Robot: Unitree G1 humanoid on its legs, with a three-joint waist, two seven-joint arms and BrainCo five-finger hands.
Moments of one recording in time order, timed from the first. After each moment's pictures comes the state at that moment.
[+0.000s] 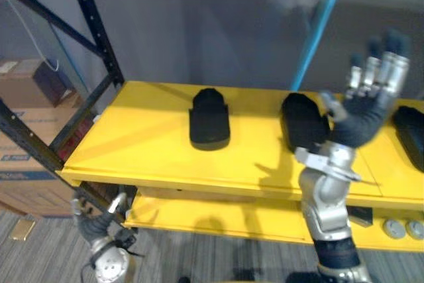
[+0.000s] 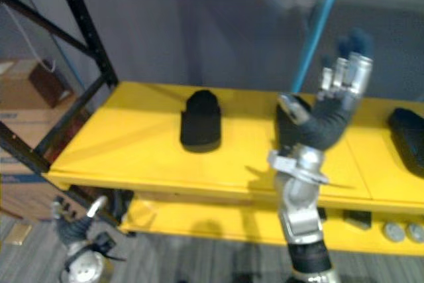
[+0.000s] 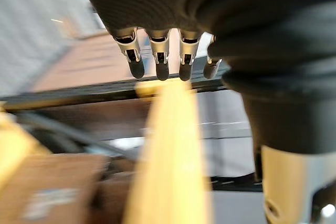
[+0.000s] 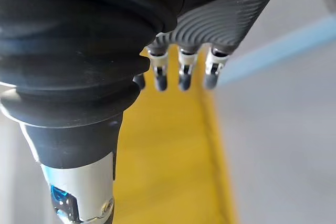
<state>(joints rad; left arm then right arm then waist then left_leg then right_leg) 0.34 -0.01 0.13 0.17 -0.07 -0.22 0.53 -0.30 -0.21 0.20 -0.15 0.20 -0.38 -0.26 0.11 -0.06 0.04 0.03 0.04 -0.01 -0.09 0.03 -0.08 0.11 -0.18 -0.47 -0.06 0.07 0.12</state>
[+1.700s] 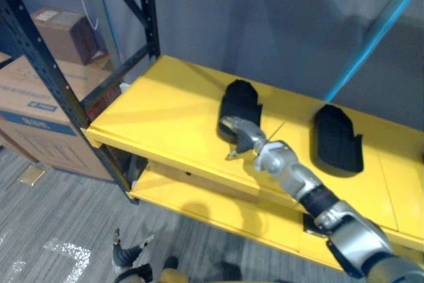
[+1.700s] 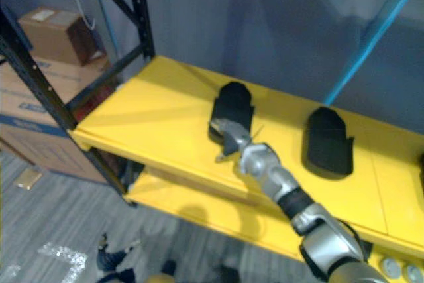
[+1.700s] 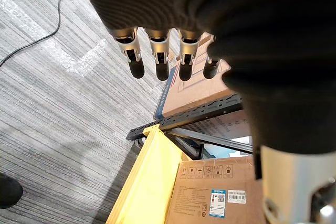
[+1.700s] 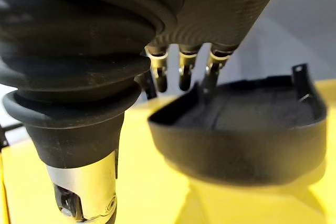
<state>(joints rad) 0.27 0.07 0.10 0.66 0.00 -0.29 0.49 -0.67 -0.35 0.58 0.52 -0.64 -0.02 0.01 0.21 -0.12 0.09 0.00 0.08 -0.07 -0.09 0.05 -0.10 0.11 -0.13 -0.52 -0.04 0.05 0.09</state>
